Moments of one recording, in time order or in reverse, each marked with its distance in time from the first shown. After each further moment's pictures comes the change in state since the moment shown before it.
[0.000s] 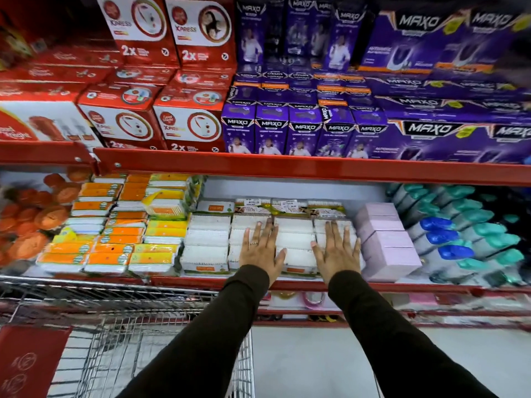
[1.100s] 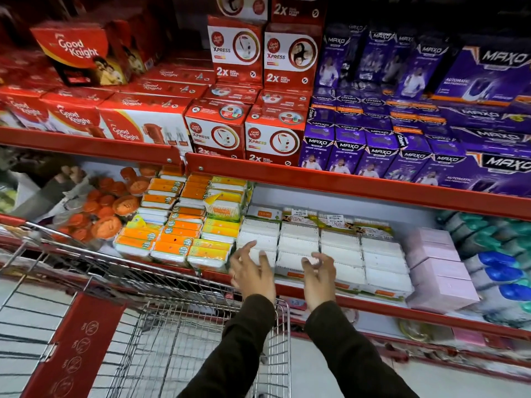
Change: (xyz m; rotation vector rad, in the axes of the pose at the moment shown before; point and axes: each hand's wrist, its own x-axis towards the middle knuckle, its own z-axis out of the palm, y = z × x) left_hand -0.080 -0.058 -0.039 -0.992 0.554 -0.723; right_hand -0.081 -0.154 -0.013 1.098 -0.021 0.219
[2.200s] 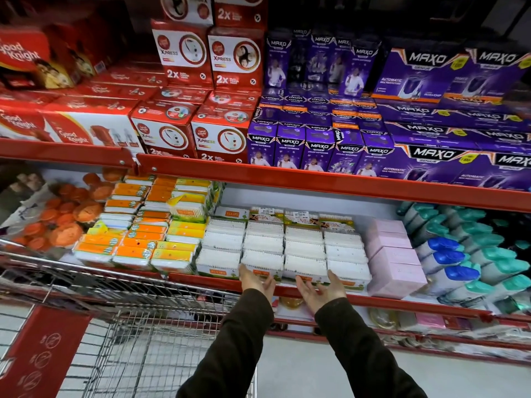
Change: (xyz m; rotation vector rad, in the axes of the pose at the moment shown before) left_hand -0.041 0.025 0.061 -1.051 -0.191 -0.924; right_hand 0.044 0.049 -0.086 1.276 0.046 0.807
